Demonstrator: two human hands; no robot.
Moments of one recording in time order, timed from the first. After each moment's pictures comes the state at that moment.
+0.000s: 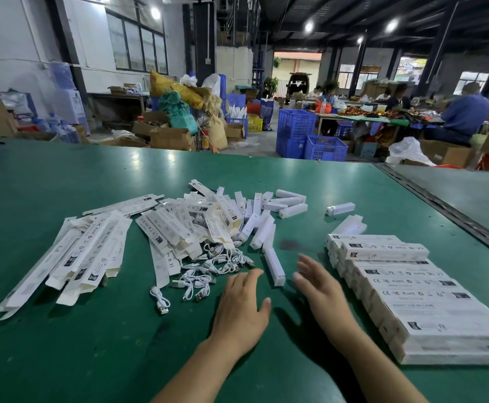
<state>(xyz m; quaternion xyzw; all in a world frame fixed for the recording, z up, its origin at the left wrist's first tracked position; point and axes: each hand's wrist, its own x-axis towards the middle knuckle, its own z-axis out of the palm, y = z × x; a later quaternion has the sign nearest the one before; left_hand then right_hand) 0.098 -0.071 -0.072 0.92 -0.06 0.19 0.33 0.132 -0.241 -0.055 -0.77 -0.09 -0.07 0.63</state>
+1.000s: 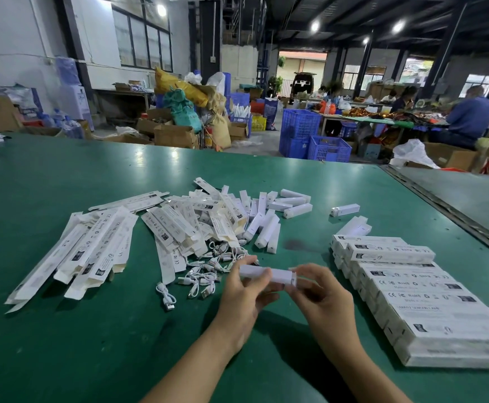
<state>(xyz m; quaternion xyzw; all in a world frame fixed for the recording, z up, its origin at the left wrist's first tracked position) 0.092 -0.072 -0.041 0.49 0.05 0.04 0.87 0.101 -0.223 -0.048 -0.75 -0.17 -0.19 0.61</state>
